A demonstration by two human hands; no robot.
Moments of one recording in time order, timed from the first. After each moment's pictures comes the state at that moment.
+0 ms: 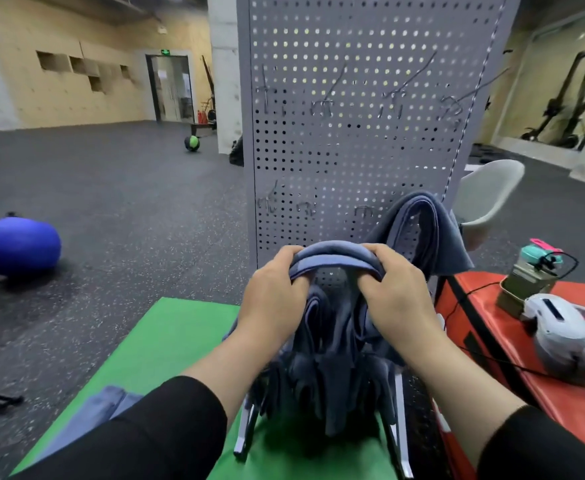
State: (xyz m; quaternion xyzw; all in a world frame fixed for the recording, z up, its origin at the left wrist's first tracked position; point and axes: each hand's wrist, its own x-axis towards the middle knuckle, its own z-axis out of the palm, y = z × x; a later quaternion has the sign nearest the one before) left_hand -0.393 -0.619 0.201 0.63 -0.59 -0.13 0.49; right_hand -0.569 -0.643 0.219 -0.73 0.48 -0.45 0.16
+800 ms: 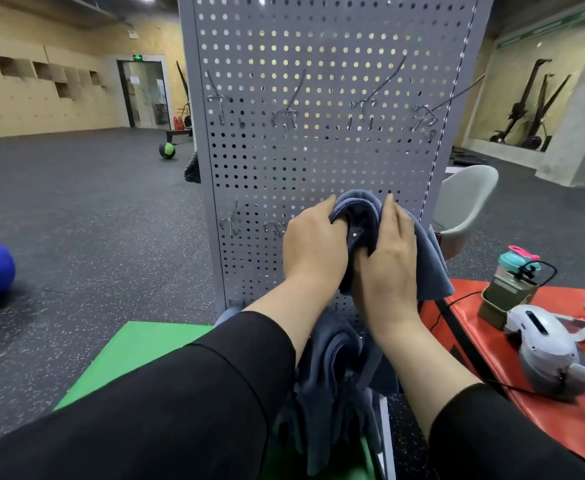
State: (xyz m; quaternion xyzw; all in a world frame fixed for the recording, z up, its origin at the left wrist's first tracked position) left_hand -0.474 -0.725 0.275 0.58 -0.60 -0.11 0.55; right_hand -0.572 -0.737 0.237 -0.64 0.52 -0.57 -0.01
